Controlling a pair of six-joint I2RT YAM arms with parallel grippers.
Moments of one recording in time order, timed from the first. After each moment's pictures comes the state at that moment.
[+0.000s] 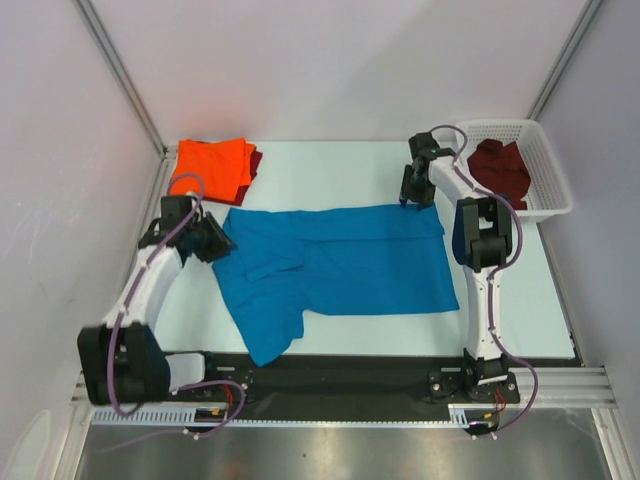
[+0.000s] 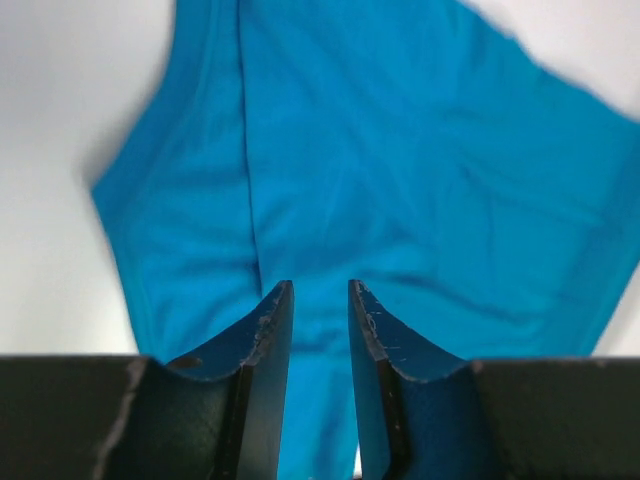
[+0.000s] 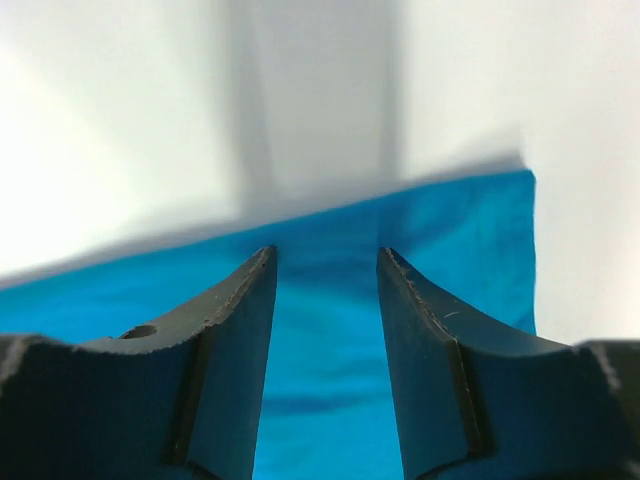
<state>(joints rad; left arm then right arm) 0.06 1.33 0.95 -0.55 0.24 -0.53 0.18 2.32 1.99 -0.80 0.09 0.37</state>
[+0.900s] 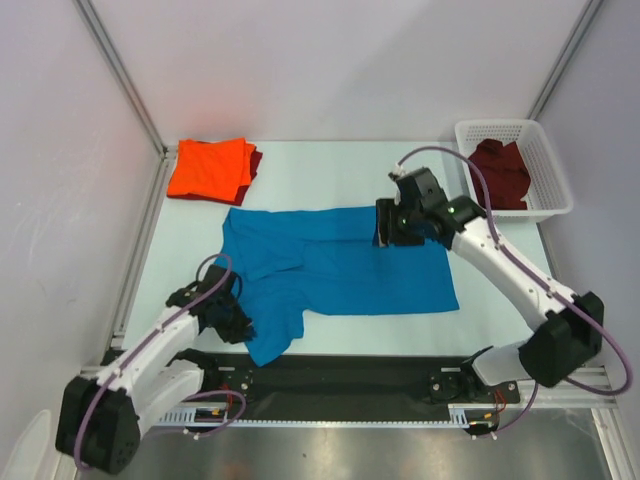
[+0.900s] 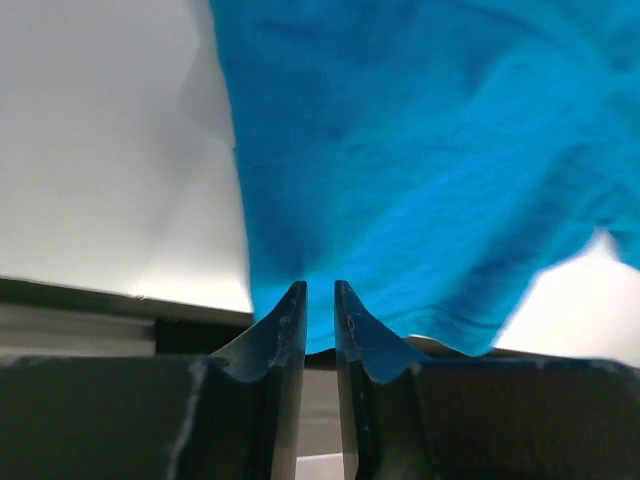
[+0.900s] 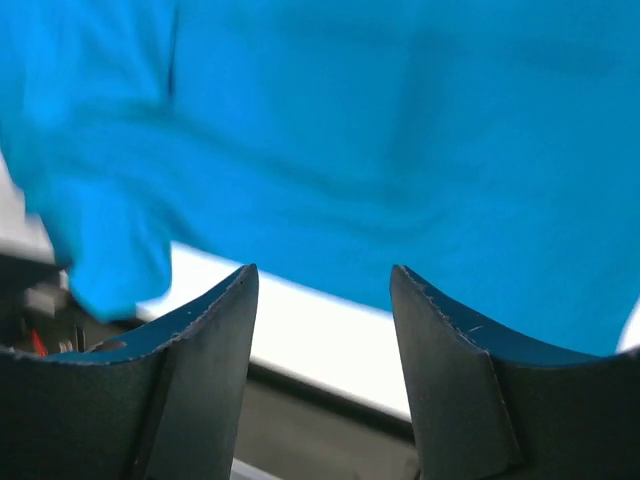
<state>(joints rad) -0.30 0.84 0.41 -0.81 0.13 -0.93 0.51 1.46 1.37 -0.80 -0.03 0.41</state>
